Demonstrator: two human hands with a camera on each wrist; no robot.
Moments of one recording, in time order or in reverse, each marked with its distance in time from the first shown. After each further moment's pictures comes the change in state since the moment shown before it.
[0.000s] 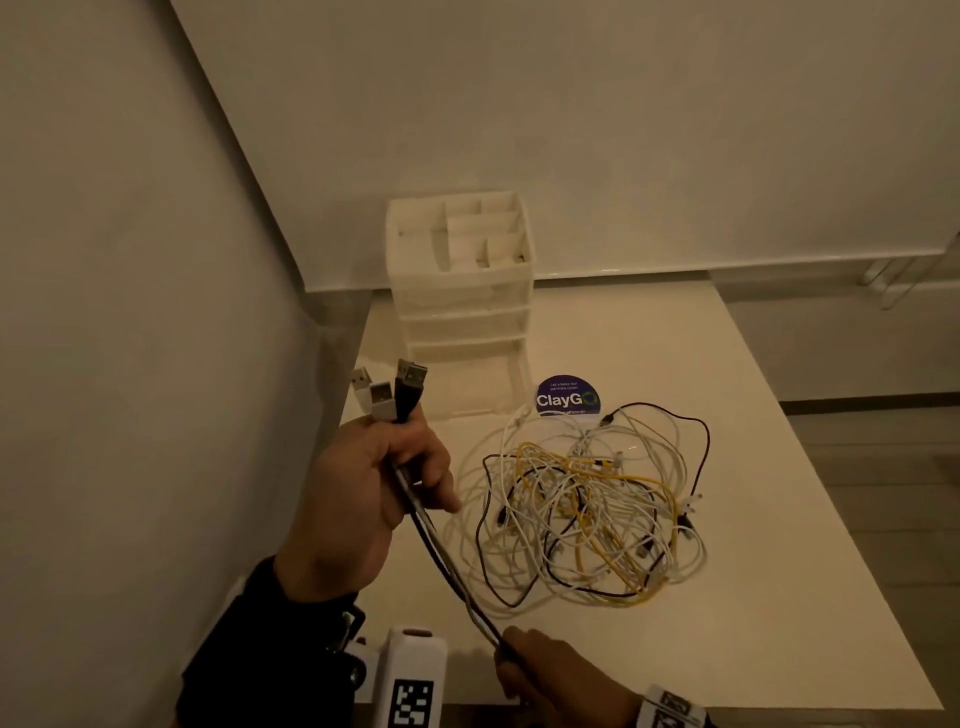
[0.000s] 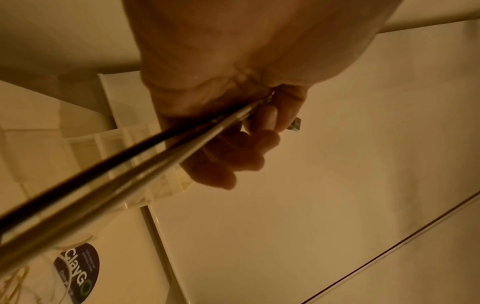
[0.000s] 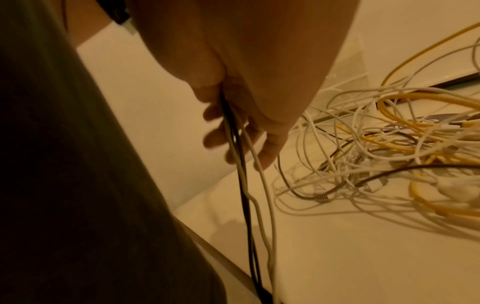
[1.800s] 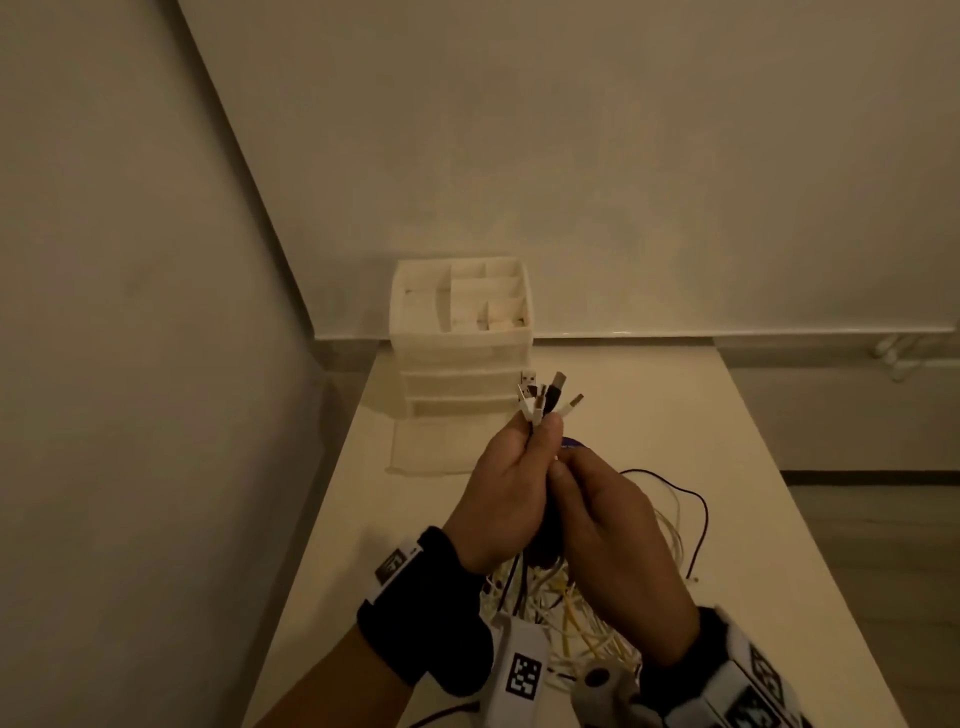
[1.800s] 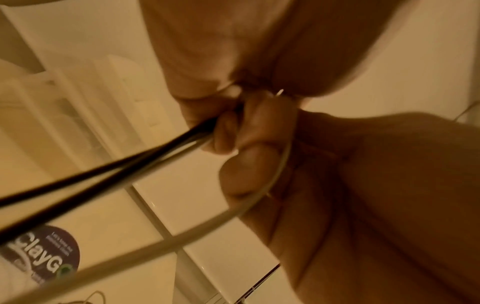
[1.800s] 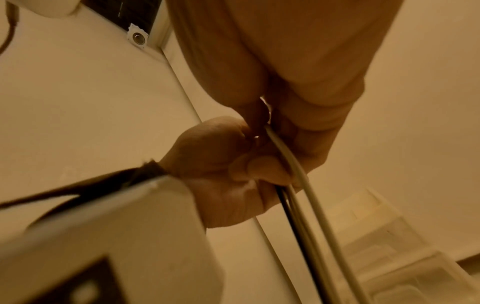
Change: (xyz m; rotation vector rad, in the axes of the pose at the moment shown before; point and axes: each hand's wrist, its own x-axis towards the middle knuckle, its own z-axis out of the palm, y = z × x) left_hand 0.081 -0.026 0.095 0.336 -0.009 0.189; right_hand -0.011 -0.107 -0.147 0.230 0.808 -0.246
